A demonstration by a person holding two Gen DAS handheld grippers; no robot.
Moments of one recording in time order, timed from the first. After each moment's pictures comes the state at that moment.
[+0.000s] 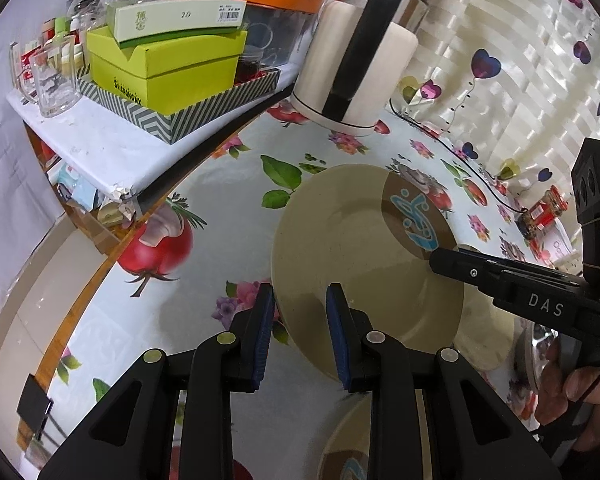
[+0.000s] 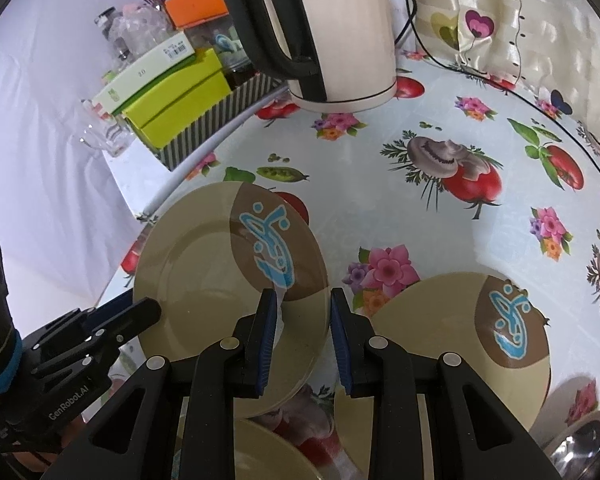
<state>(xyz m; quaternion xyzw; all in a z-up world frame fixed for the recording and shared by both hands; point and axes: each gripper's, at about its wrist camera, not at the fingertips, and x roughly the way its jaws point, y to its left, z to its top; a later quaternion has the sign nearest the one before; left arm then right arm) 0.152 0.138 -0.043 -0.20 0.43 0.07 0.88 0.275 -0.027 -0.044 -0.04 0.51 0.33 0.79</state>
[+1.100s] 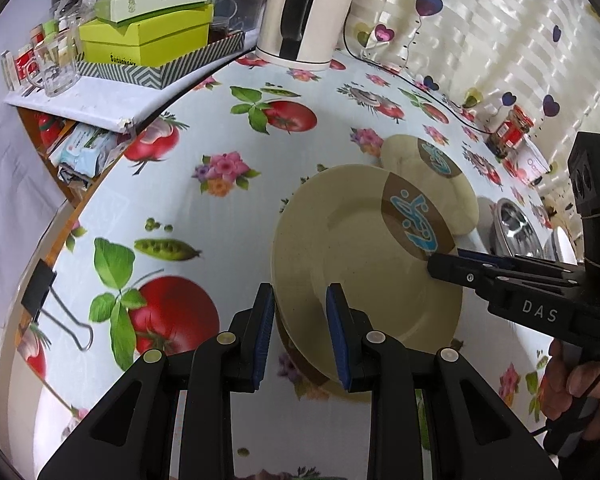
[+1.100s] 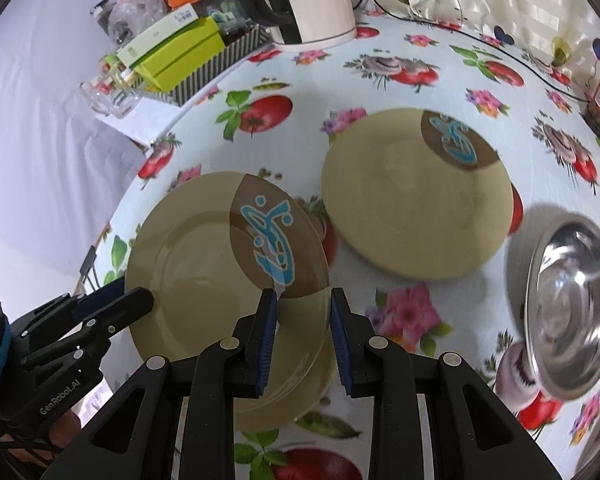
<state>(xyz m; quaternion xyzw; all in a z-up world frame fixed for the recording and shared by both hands) 0.059 0.070 -0.042 -0.15 0.48 0.04 0.86 0.163 -0.100 -0.054 -0.03 0.55 0.30 0.78</state>
